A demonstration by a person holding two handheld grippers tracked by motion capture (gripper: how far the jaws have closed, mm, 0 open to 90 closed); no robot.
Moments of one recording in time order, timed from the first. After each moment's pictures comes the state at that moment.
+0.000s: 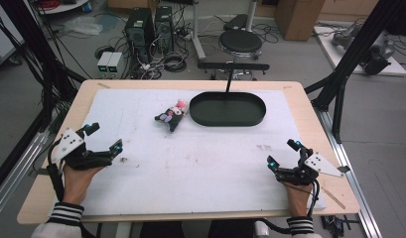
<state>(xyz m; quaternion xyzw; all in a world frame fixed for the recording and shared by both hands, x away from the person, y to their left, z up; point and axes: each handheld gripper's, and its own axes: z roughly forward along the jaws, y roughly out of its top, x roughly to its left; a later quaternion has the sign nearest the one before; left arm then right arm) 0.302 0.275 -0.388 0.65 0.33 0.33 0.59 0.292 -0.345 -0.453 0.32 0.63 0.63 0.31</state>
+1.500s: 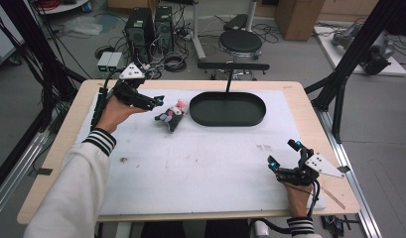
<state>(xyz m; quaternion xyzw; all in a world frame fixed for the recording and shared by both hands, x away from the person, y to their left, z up) 0.457 0.176 -0.309 0.80 0.29 0.25 0.46 0.291 -0.346 -0.454 0.32 0.63 0.64 0.31</state>
